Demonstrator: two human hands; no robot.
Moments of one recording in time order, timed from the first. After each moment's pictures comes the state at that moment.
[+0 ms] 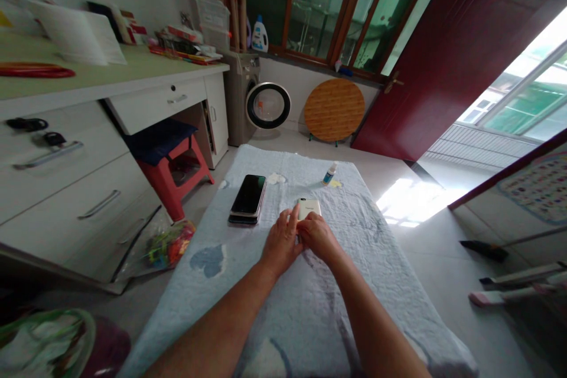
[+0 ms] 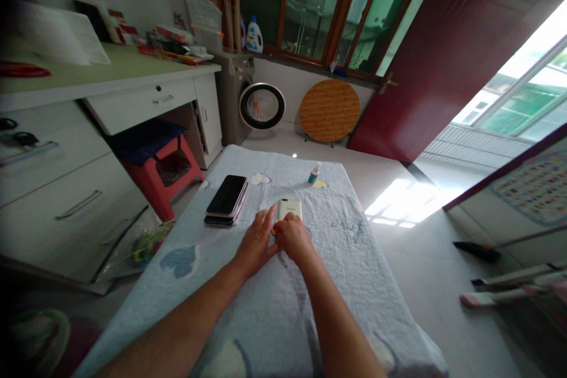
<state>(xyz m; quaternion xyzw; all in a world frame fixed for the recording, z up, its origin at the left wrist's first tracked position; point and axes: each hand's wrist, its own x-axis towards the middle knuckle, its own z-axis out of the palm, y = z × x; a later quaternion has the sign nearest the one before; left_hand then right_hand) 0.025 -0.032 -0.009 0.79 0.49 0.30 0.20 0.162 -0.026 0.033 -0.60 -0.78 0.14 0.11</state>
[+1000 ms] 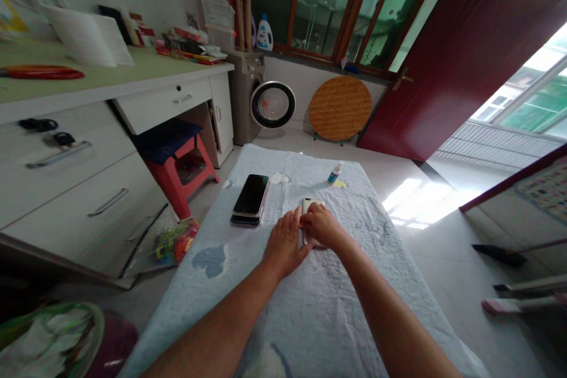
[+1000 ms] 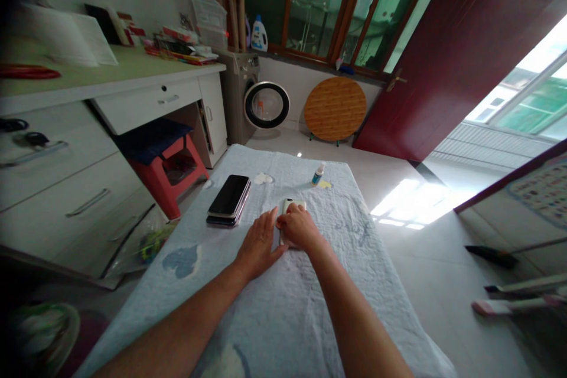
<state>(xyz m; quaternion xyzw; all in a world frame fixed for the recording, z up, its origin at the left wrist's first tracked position) 0.028 -0.036 -0.011 0.79 0.51 0.29 0.16 0.174 0.003 0.041 -0.55 -0.83 0.09 0.04</state>
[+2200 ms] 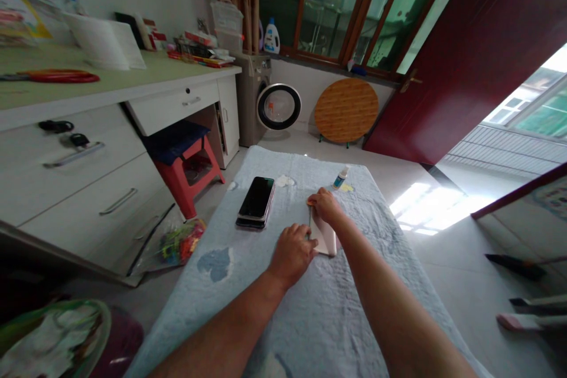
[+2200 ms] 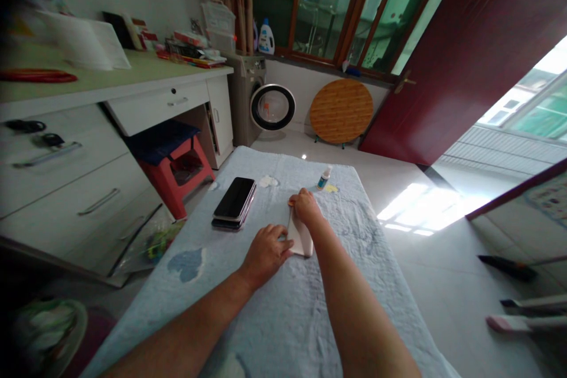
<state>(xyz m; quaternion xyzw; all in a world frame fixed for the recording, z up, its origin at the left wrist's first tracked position) 0.027 -0.037 0.006 0.86 0.45 0.21 0.09 0.184 0.083 0.023 -0.59 -0.81 0.04 0.03</state>
